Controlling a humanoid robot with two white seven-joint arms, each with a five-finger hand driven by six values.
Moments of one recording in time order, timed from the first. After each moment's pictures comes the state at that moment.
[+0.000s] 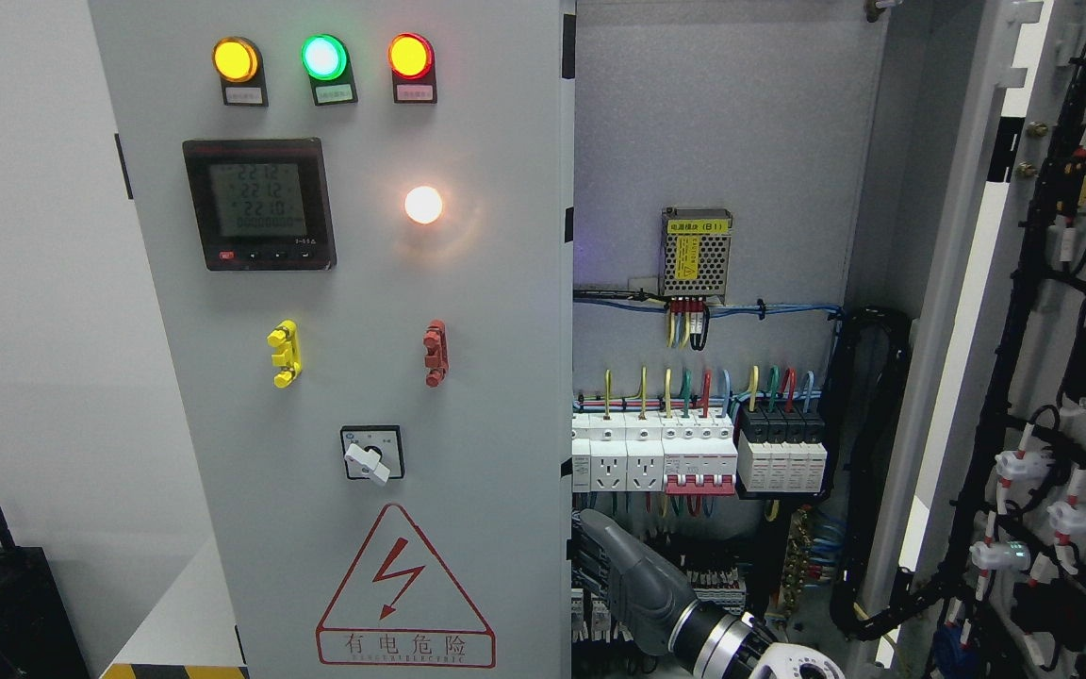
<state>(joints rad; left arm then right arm) 0.07 0.00 0.10 0.00 -0.09 -0.11 -0.22 -0.67 -0.05 0.32 -1.19 -0.39 0.12 0.54</state>
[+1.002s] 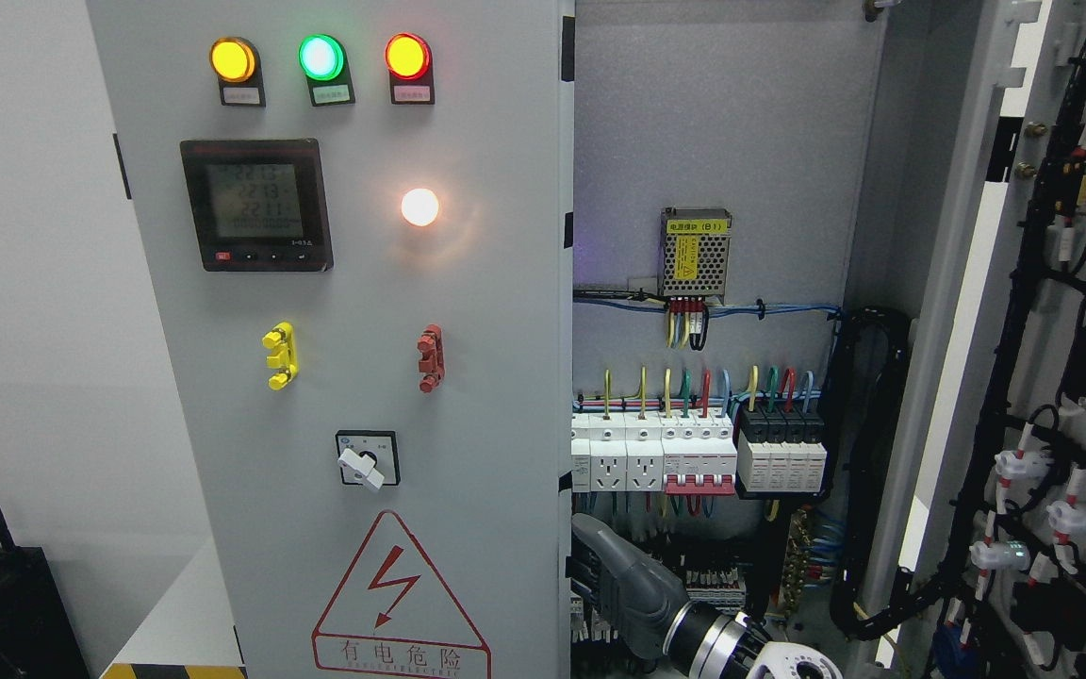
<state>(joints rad) 0.07 0.00 0.10 0.00 -0.09 -0.11 -0.22 -0.67 -0.04 0.32 -1.19 -0.40 0.12 0.58</state>
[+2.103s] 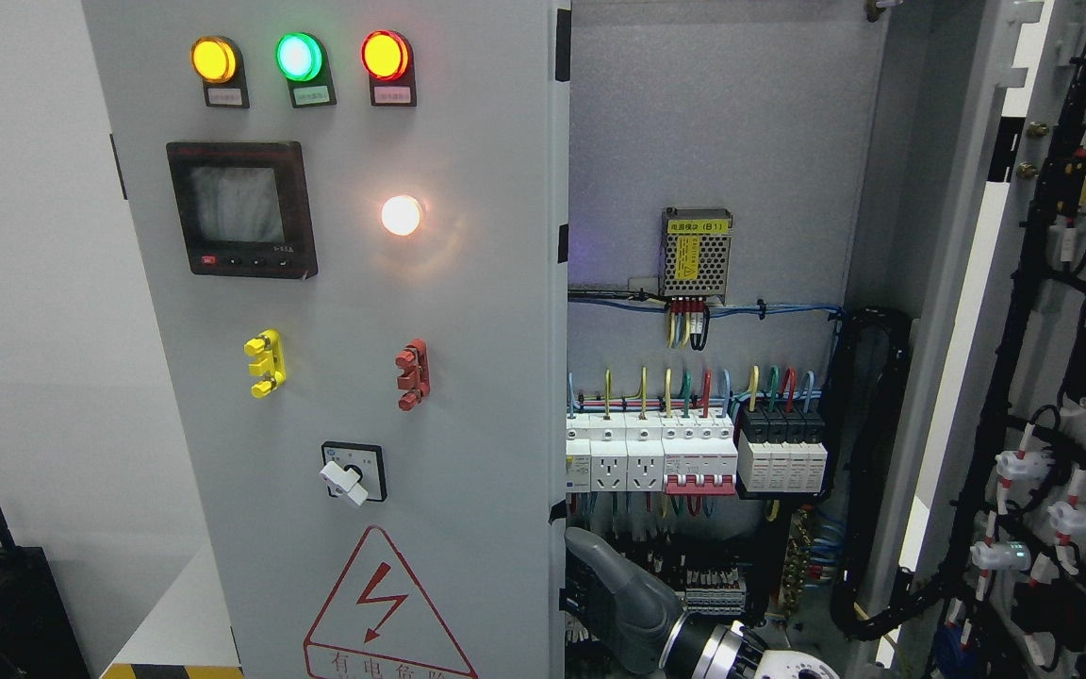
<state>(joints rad) 0.07 0.00 0.10 0.00 -0.09 -0.12 -0.22 -0.64 -0.04 0.33 -1.22 -0.45 0.11 0.68</state>
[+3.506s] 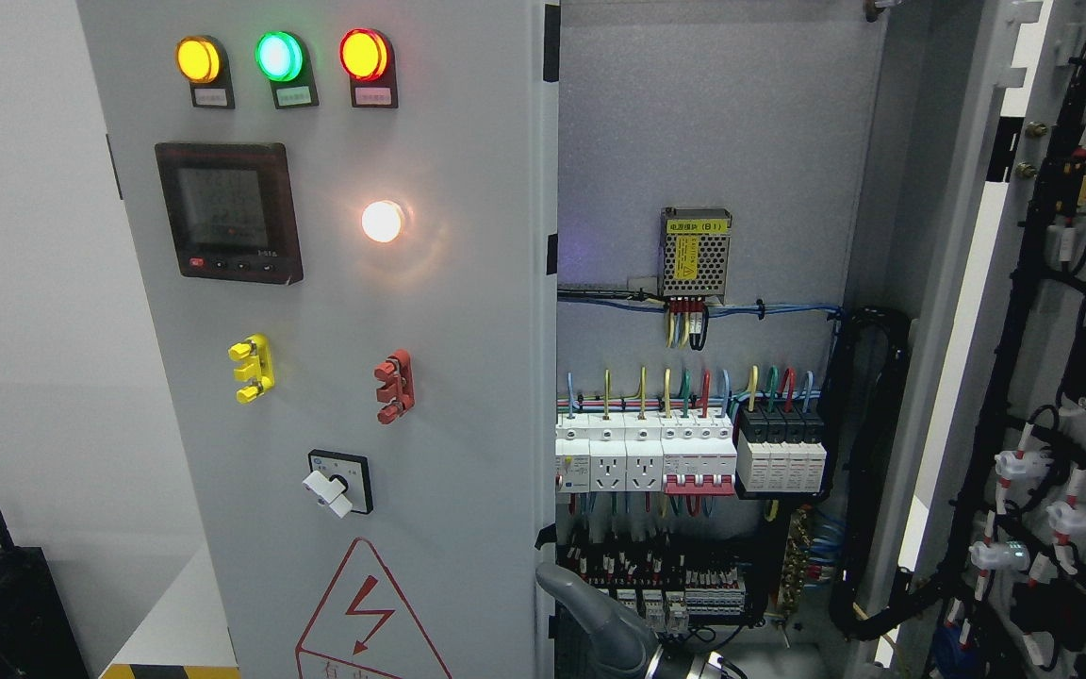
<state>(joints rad) 0.07 0.00 0.10 0.00 -0.09 -0.12 -0.22 -0.58 -0.01 0.35 -1.31 -0.45 0.11 0.75</state>
